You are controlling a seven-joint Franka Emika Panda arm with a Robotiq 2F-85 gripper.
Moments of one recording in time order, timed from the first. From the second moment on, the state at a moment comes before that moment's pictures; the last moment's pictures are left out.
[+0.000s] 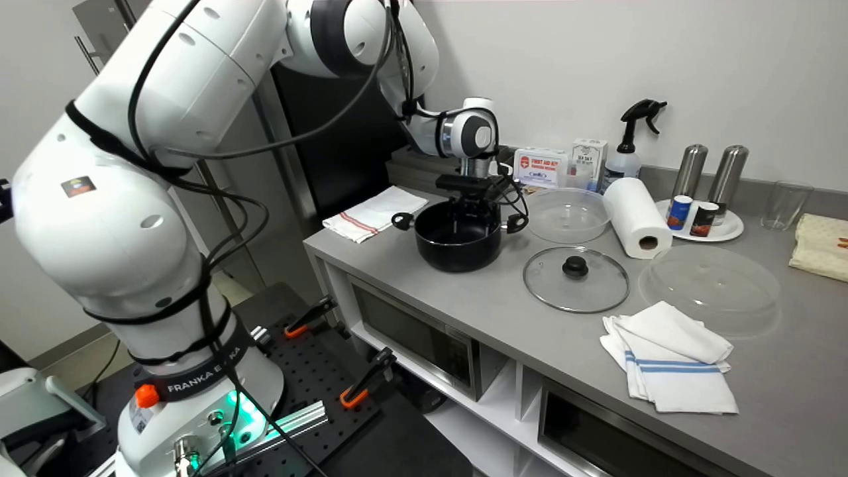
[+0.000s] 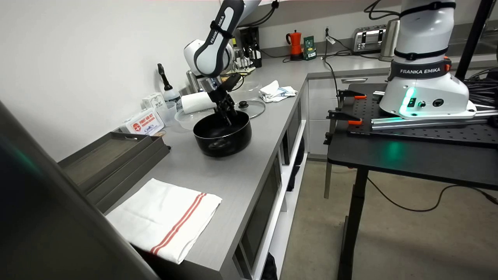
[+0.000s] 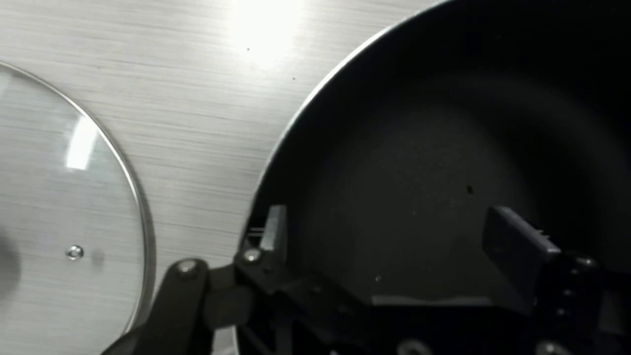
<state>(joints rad) 0.06 0.94 0.06 -1.49 -0.17 2.18 0.00</state>
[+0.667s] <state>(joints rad) -0.02 0.90 0.05 -1.56 -0.14 2.20 -0.04</state>
